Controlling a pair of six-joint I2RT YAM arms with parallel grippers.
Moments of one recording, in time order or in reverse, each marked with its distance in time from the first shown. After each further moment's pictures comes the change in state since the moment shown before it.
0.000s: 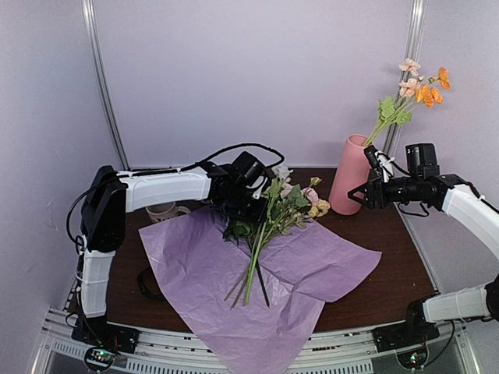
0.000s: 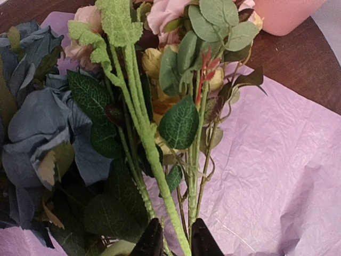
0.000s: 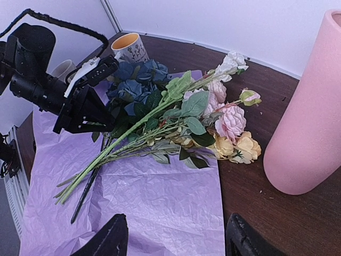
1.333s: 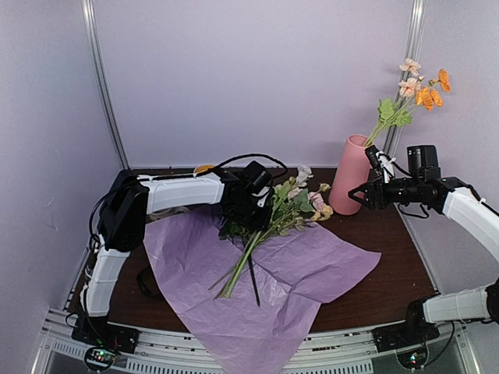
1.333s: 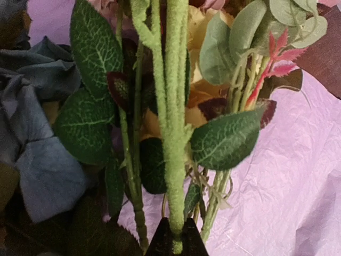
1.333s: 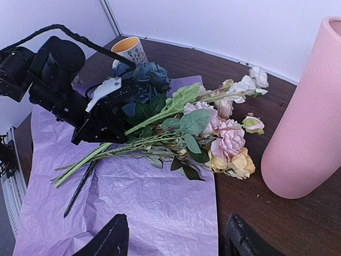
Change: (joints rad) left arm 0.007 0.155 0.126 -0.070 0.012 -0.013; right arm 0.000 -0.018 -0.027 0.042 0.000 -0.002
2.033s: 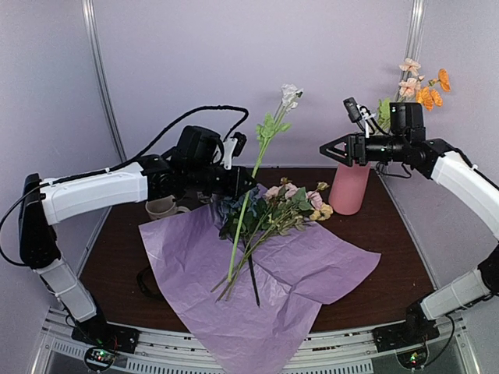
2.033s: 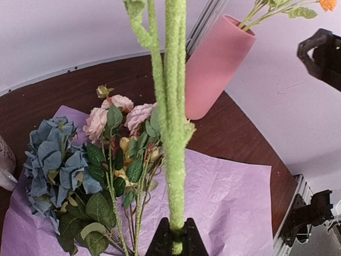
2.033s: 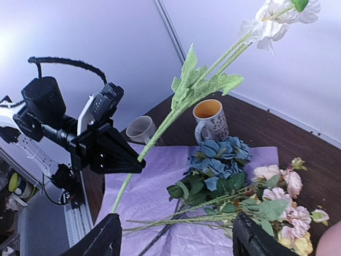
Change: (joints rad) left arm 0.000 -0.634 -0.493 0.422 0.021 -0.036; right arm 0.190 0.206 0.390 0.066 -0.154 0.258
